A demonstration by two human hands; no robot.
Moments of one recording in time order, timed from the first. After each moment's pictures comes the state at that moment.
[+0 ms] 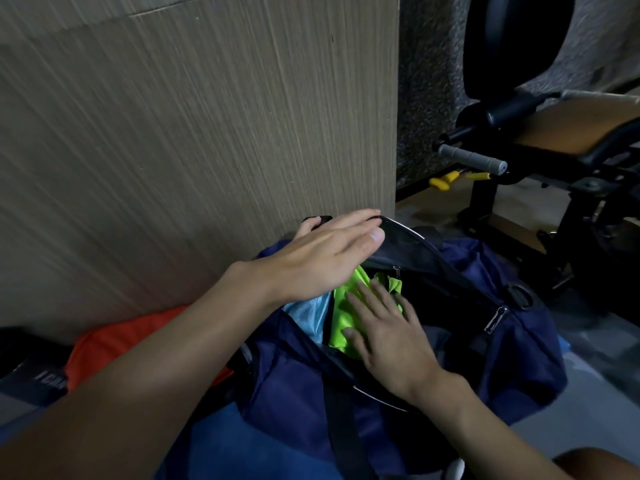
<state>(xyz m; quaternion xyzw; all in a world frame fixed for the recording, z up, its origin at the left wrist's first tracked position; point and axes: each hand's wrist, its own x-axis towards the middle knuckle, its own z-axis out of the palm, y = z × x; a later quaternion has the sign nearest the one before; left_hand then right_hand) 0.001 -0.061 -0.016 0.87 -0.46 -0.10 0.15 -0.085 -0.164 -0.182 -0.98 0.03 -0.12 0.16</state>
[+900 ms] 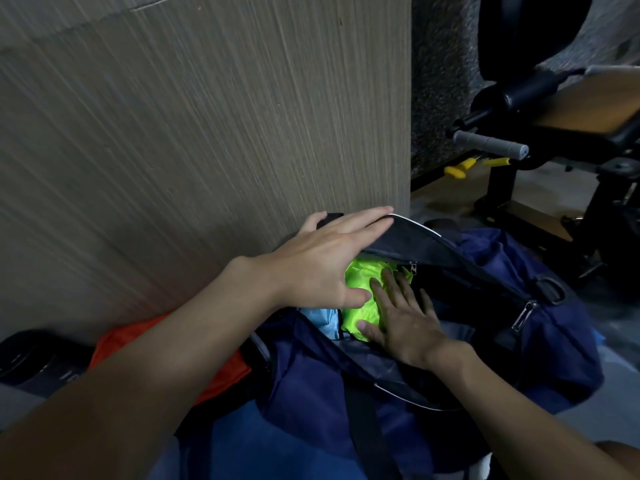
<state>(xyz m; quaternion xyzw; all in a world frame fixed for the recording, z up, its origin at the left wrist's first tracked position) 0.009 -0.044 -0.009 0.84 -0.54 -0.06 -0.03 -0.045 -0.178 -0.199 -0.98 0.09 0.05 0.19</state>
